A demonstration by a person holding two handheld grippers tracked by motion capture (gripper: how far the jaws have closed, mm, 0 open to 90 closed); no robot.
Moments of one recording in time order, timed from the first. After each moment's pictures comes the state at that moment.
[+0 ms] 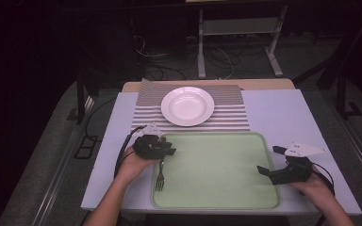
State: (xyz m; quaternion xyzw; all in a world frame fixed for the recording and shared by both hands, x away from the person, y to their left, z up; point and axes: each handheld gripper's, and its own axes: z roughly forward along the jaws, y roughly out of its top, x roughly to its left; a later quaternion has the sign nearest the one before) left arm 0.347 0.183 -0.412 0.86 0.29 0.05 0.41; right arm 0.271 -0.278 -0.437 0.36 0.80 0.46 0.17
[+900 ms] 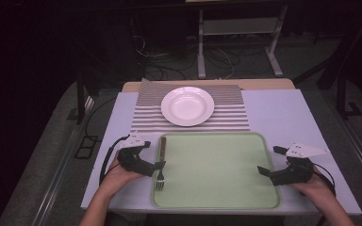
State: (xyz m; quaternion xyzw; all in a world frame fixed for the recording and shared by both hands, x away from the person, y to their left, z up) left arm 0.315 0.219 -0.417 0.84 0.30 0.09 0.45; right arm 0.268 -0.279 -0.435 0.36 0.79 0.46 0.17
